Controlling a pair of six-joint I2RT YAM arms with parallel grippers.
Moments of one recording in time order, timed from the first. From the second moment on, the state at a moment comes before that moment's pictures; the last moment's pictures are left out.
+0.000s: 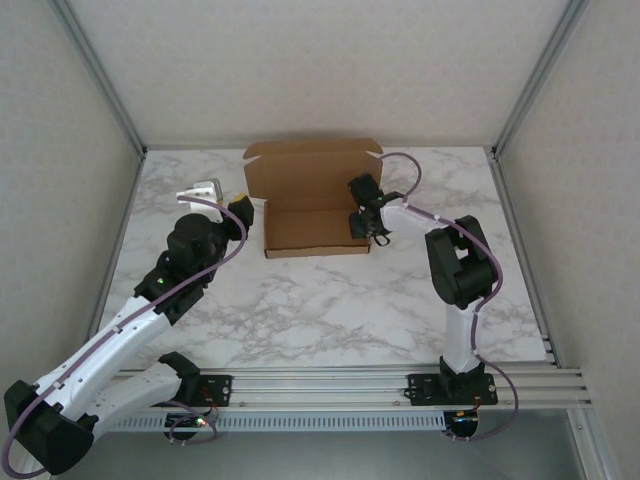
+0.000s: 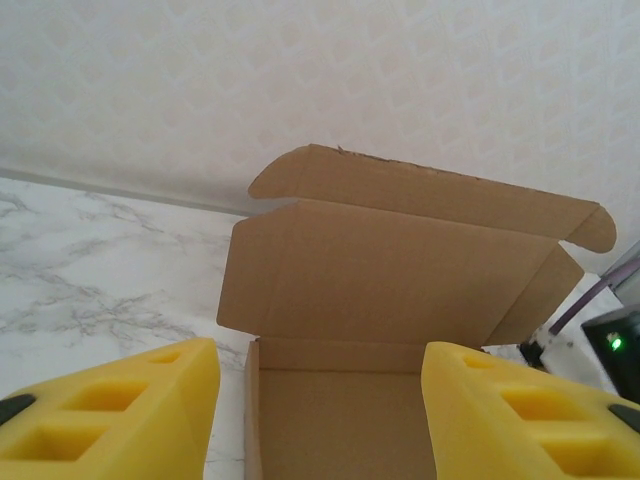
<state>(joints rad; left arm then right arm) -0.53 0.91 0.80 -0.06 -0.41 -0.37 0.49 2.00 1.43 -0.57 0.18 0.26</state>
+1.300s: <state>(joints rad) -0.53 0.91 0.80 -0.06 -0.41 -0.37 0.51 2.19 1.69 -0.77 0.39 0.24</state>
